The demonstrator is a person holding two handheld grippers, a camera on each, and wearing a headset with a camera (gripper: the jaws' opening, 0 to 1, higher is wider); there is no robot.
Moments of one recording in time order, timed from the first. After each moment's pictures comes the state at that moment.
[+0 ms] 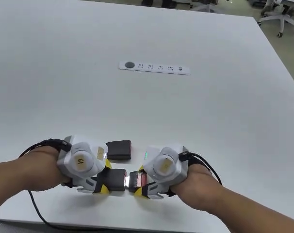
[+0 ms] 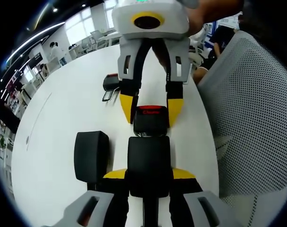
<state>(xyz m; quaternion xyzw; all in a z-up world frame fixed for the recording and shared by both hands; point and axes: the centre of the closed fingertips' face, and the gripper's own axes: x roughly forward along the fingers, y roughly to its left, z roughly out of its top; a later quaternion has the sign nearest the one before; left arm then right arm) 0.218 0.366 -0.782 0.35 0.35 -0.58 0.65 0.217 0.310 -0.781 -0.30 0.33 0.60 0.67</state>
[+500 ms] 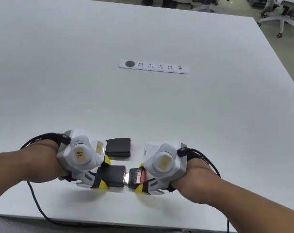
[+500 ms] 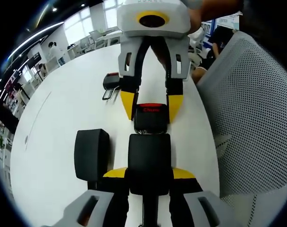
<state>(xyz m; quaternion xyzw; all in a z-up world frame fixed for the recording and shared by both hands) 0.219 0.368 -0.779 0.34 0.35 -0.58 0.65 0.220 0.307 -0.783 -0.32 0.32 0.60 0.66</state>
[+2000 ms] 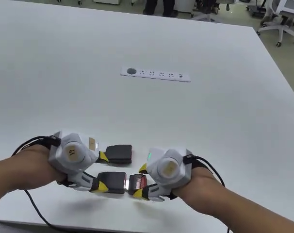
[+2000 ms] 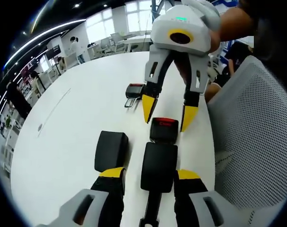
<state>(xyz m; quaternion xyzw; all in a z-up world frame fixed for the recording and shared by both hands) 0.228 0.375 -0.739 0.29 0.34 -0.54 0.71 0.219 0.309 -0.755 -0.30 0.30 0.60 0.68</state>
